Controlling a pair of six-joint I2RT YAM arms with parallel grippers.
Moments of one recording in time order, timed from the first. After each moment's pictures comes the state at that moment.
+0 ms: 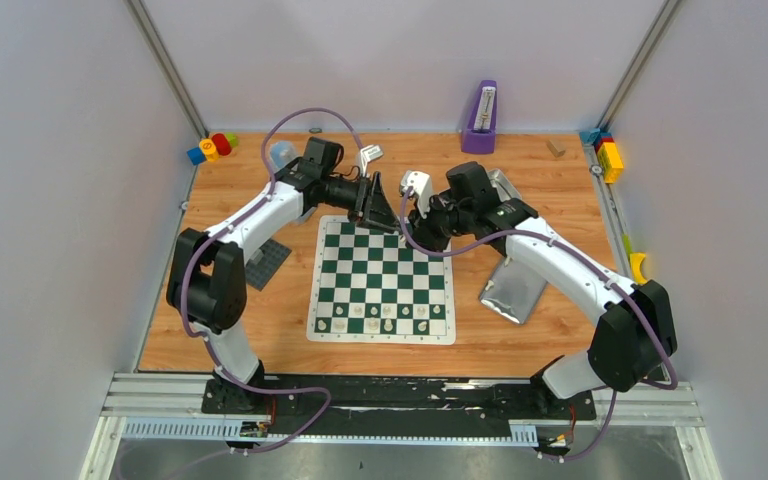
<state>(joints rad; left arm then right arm) -0.41 1.75 1.38 -0.43 1.08 -0.39 0.58 1.46 1.21 -0.47 -0.55 -0.32</state>
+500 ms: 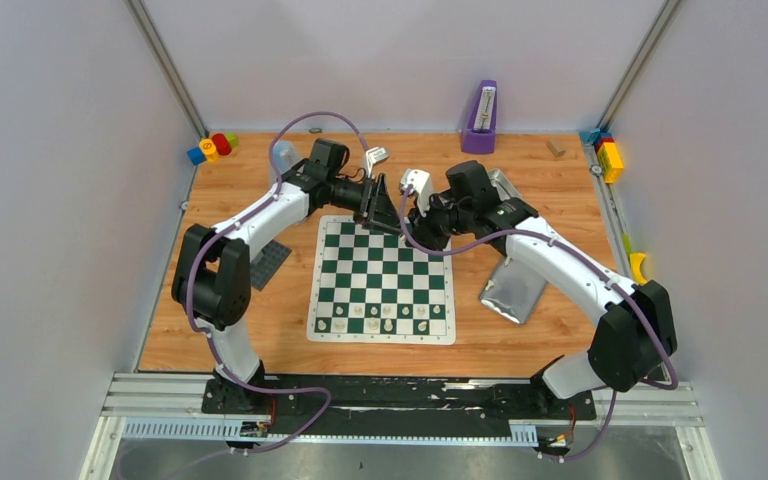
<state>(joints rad) -0.43 1.79 1.38 -0.37 1.12 -0.45 0.59 1.46 1.21 -0.47 -0.53 -0.31</state>
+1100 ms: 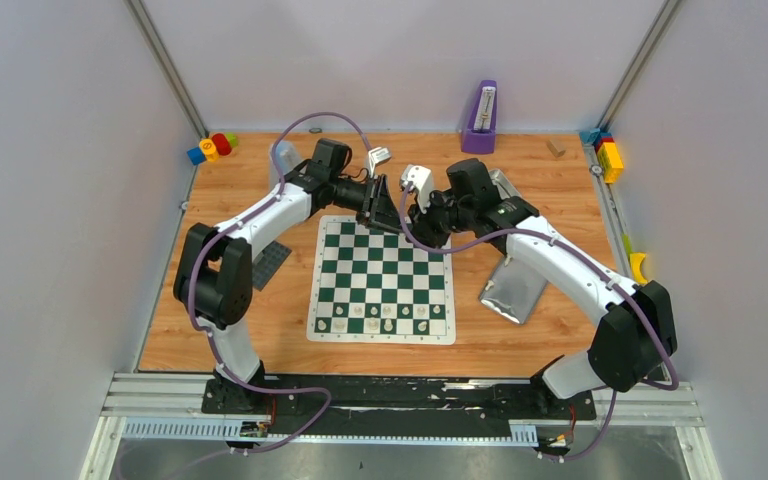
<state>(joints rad) -0.44 1.80 1.38 -0.34 1.13 -0.48 0.59 1.46 1.23 -0.46 -0.50 -0.30</state>
